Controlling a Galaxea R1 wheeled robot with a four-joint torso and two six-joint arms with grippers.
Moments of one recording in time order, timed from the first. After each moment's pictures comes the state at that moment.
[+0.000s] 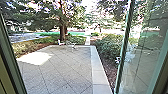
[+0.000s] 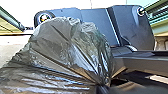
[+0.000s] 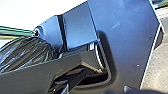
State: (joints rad) left arm 1.49 3.05 -2.75 0.06 0.08 -0.01; right arm -1.55 3.09 -2.69 -0.01 -0.03 0.26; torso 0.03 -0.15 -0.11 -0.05
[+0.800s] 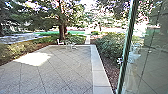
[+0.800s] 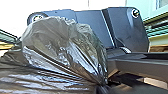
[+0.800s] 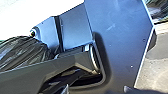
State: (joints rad) left arm 1.49 3.07 -2.75 0.06 0.08 -0.01; right arm -1.55 3.07 -2.70 -0.01 -0.02 0.26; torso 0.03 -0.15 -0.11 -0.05
